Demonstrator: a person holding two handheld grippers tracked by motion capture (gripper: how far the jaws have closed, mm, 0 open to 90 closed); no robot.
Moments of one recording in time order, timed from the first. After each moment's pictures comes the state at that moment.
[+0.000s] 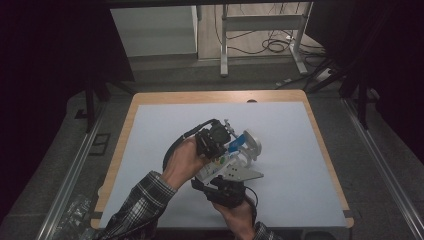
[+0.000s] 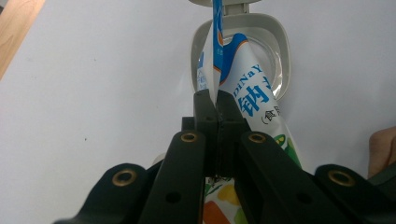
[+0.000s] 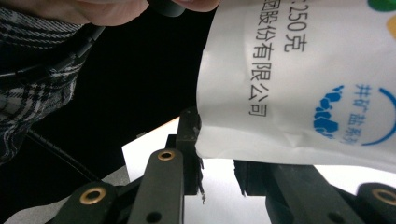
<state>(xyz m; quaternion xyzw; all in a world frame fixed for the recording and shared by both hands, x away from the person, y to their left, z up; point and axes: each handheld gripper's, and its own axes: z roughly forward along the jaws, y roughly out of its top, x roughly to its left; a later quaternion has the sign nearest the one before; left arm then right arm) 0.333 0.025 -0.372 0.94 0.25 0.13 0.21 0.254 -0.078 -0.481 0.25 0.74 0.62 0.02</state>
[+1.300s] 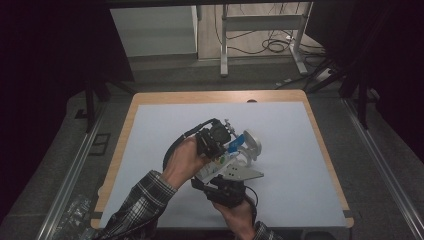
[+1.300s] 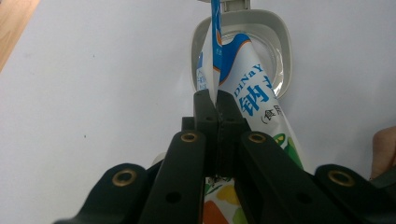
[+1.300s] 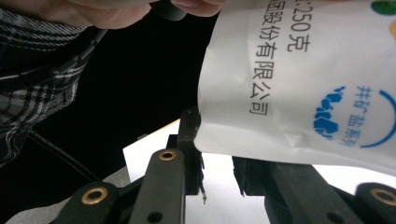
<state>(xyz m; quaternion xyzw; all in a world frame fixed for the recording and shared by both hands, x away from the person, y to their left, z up) 0.335 0.024 -0.371 0.94 0.25 0.13 0.20 0.254 -0.078 -0.479 0.25 0.74 0.63 0.02</state>
